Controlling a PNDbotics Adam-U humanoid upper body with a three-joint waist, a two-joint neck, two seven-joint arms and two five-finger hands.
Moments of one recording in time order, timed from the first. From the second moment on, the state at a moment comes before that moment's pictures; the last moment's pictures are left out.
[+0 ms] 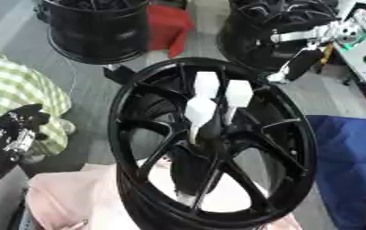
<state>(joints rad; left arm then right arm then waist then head) -0.11 0.20 0.15 -1.86 -0.11 0.06 -0.37 -1.03 -0.58 0.35 -1.10 0.46 -0.31 0.86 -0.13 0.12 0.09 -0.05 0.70</state>
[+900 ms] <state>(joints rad) -0.11 0.20 0.15 -1.86 -0.12 0.06 -0.38 -0.96 -0.67 0.48 -1.42 0.25 -0.30 0.88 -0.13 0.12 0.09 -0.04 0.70</state>
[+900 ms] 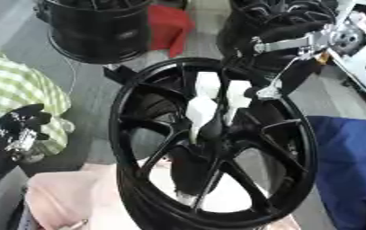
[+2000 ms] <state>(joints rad) -0.11 0.20 0.15 -1.86 -0.12 0.07 -0.38 -0.93 -0.66 0.46 -1.32 0.37 -0.27 0.90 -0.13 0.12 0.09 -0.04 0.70</state>
